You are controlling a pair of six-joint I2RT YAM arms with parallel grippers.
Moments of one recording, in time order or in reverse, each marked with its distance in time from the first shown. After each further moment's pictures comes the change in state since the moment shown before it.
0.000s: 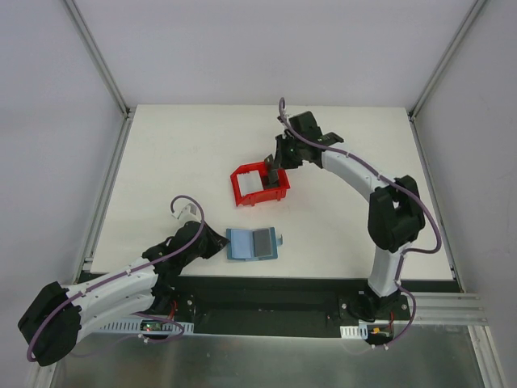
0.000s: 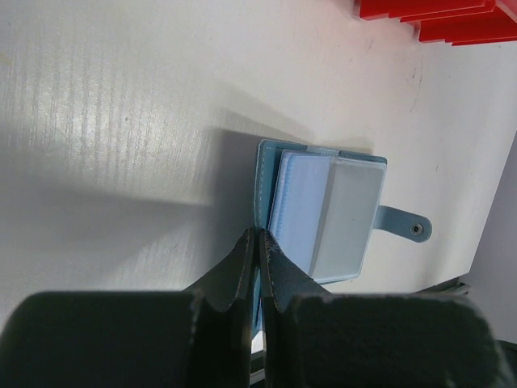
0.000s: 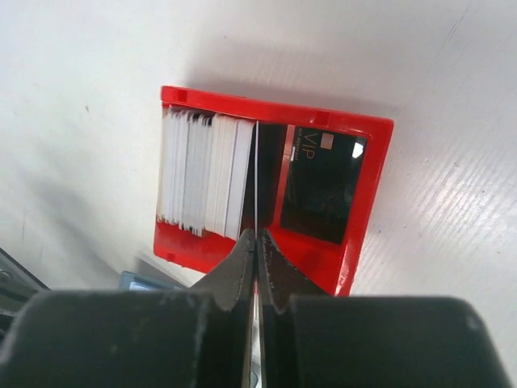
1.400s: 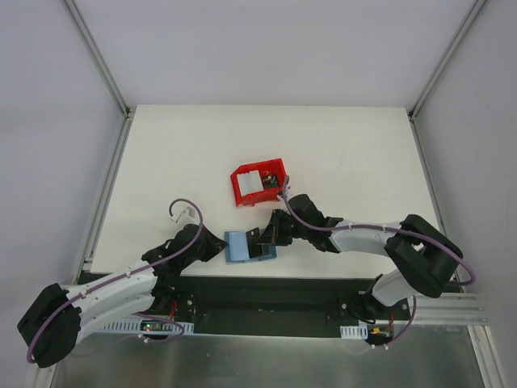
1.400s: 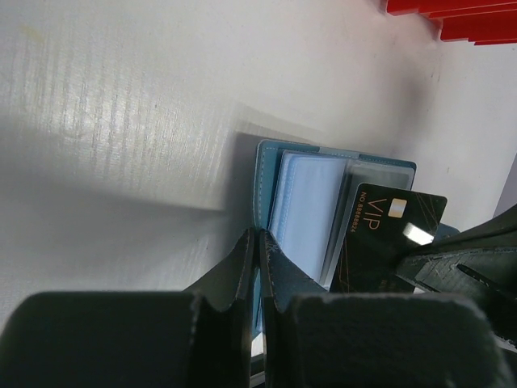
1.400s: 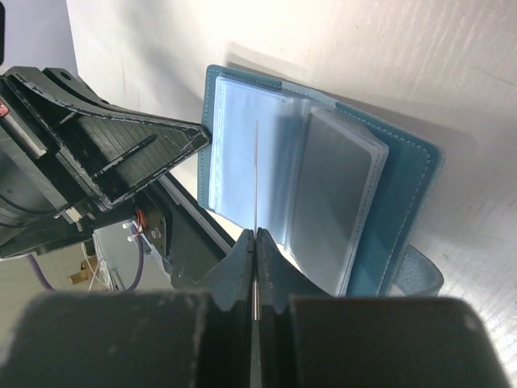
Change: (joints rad) left arm 0.000 -0.018 -0.038 0.000 0.000 -0.027; right arm 0.337 -0.402 -0.951 0.742 -0.086 0.613
